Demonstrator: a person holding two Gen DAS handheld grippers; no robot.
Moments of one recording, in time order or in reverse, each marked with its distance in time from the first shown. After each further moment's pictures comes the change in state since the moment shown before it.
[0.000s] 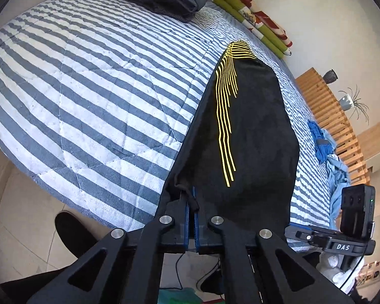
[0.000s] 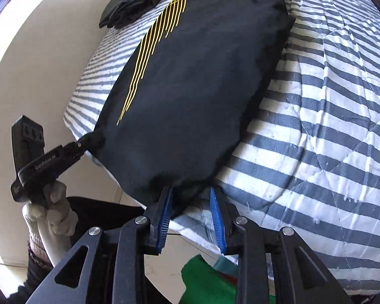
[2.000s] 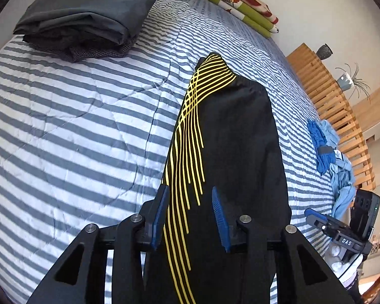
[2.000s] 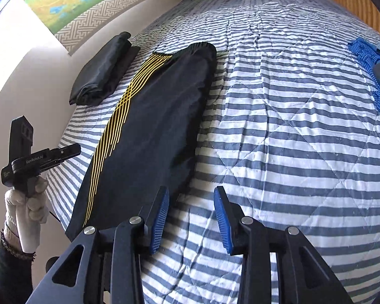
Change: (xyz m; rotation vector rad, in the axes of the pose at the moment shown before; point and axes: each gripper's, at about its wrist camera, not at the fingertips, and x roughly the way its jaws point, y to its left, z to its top) left arm 0.089 -0.080 0.193 0.159 0.133 -0.004; right arm -0.095 -0.082 0.094 0.044 -0.267 -0.132
